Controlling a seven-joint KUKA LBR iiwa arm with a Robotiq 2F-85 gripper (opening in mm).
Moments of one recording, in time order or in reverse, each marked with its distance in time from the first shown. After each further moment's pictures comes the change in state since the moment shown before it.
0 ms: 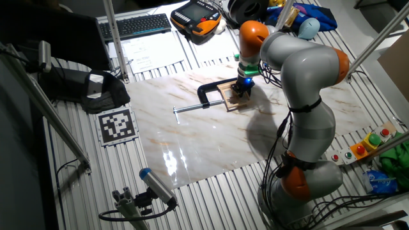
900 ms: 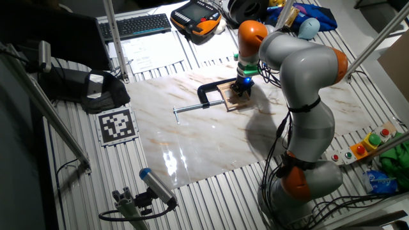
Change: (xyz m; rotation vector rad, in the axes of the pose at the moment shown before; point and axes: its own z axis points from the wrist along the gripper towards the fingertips) arm -0.004 -0.001 0.001 0.007 0.000 0.000
